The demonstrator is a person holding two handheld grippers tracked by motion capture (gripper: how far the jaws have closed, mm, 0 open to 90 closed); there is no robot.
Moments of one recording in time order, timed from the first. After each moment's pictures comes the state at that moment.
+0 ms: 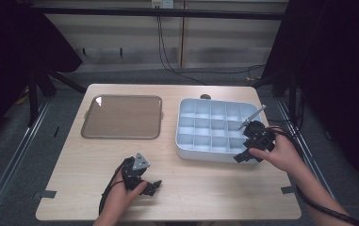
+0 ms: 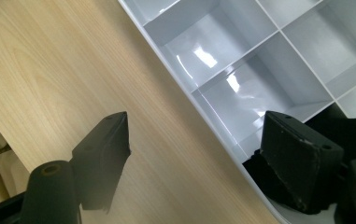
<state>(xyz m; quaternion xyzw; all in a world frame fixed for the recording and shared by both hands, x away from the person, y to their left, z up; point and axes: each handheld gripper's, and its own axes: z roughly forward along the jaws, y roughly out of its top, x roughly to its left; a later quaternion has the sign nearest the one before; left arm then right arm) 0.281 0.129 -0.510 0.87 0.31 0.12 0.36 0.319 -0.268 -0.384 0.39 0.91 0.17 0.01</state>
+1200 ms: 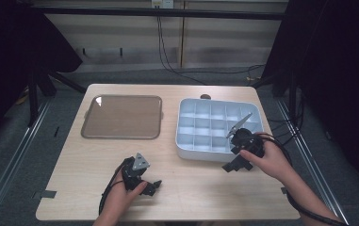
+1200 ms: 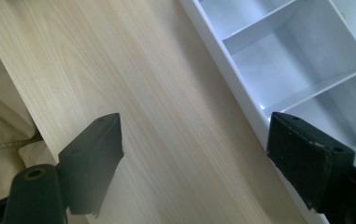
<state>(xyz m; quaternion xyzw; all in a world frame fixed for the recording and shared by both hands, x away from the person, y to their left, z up) 0.281 0.129 -0.510 0.87 0.31 0.12 0.36 0.304 -0.232 -0.391 0.33 0.92 0.19 -0.01</state>
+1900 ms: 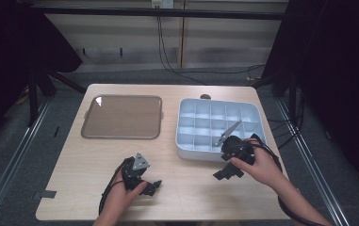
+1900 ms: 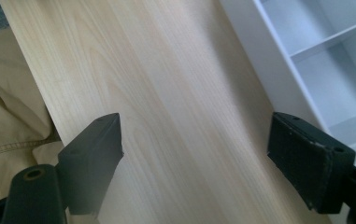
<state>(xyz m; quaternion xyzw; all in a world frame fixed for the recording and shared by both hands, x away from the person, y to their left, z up) 0.281 0.129 -0.510 0.87 0.31 0.12 0.36 0.293 -0.206 -0.404 0.30 0.93 0.20 -0.03</state>
